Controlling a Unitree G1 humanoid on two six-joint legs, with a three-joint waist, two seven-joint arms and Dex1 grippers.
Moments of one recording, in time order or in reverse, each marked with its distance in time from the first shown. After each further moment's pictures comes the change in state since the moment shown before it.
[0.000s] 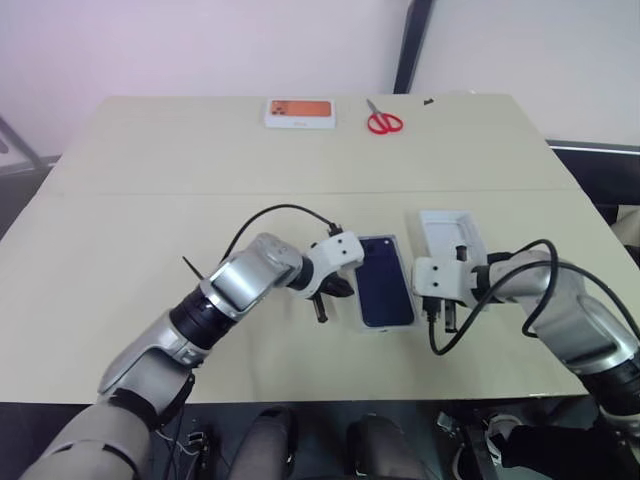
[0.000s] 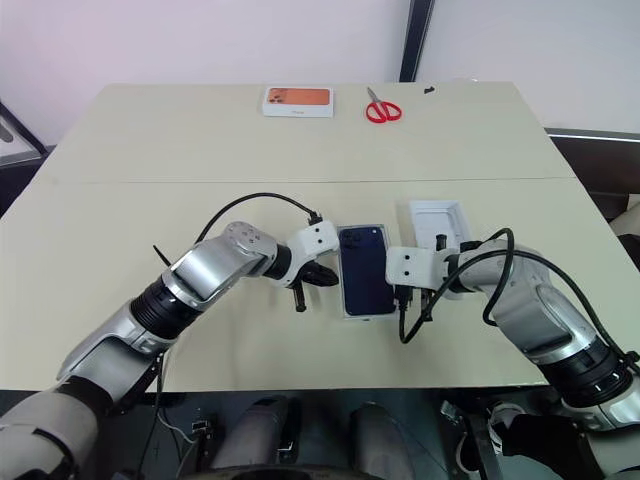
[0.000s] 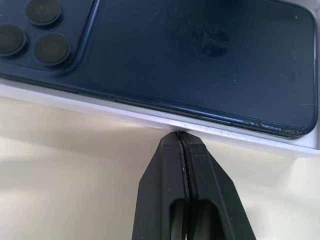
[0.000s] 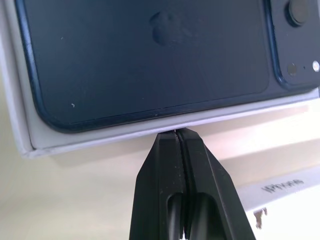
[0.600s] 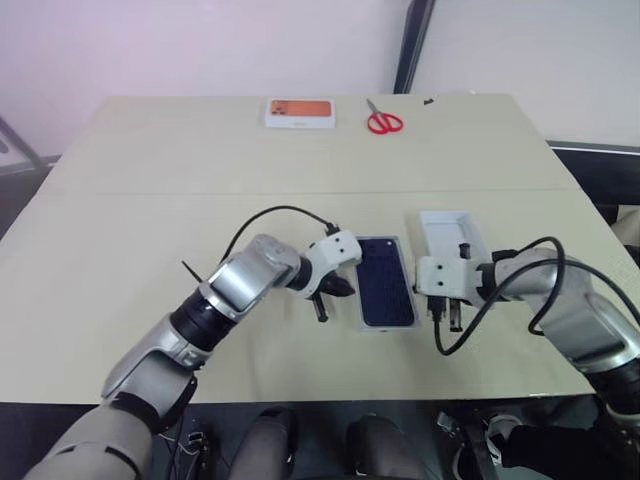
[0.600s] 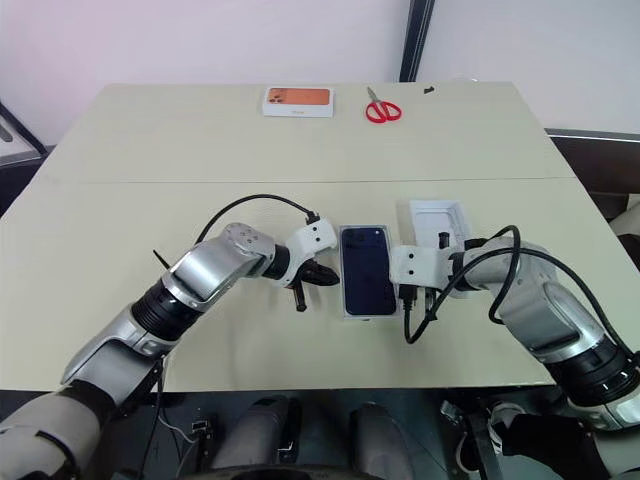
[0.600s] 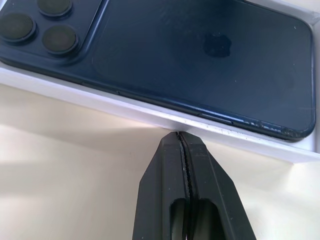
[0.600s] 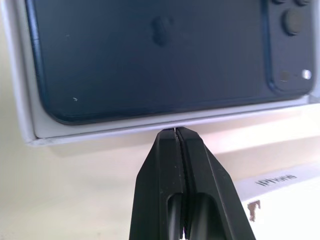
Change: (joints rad) left arm 0.028 0.009 0.045 0.000 0.009 0.002 -0.007; right arm -0.004 -0.022 -0.035 0.006 0.034 -0.019 0.020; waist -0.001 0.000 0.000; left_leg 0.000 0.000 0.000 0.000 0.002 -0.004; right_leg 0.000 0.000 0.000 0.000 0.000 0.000
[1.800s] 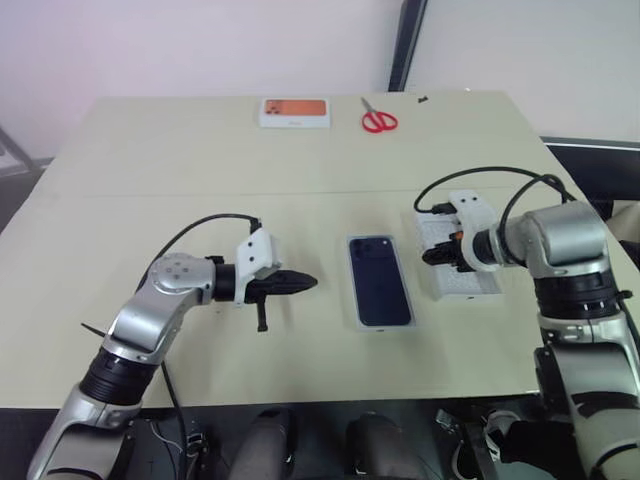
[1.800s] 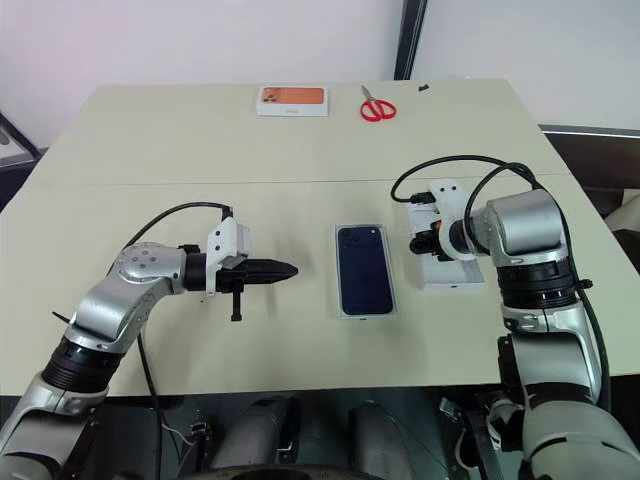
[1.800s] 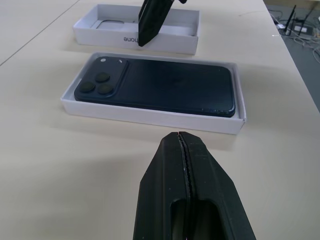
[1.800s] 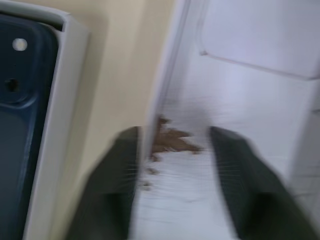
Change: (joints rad) left arm 0.386 0.201 0.379 -0.179 -0.138 -0.534 -0.222; right arm -0.422 0.345 -0.224 0.392 0.401 1.132 -0.630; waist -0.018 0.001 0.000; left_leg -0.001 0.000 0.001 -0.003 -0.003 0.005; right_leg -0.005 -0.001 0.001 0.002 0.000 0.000
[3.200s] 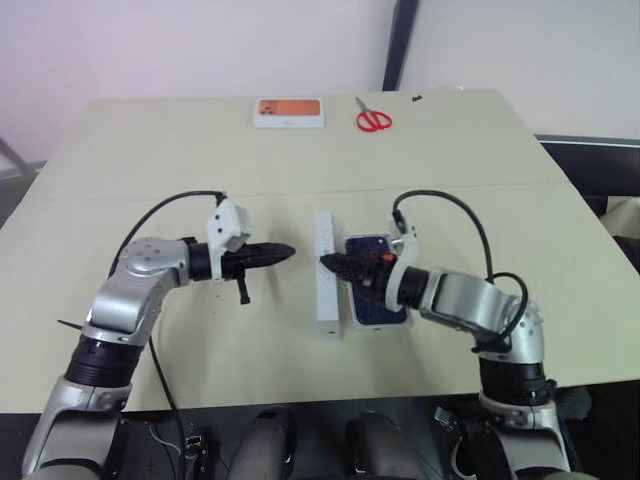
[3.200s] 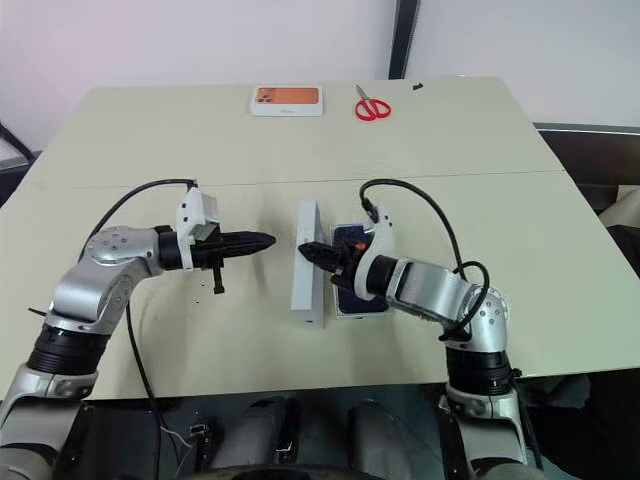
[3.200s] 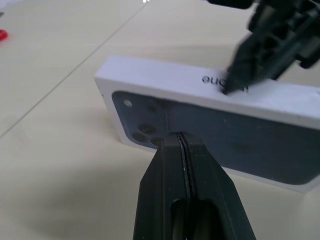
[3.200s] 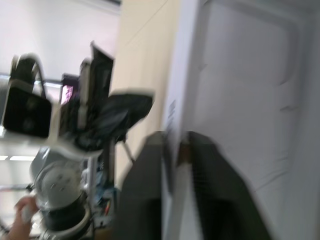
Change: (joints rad) left arm -0.053 0.024 0.107 0.120 -0.048 -0.033 -0.008; right arm 0.395 0.356 -0.159 -0.239 1.685 -0.502 -1.199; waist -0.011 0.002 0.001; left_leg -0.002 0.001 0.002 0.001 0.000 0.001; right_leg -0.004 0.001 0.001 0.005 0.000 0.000
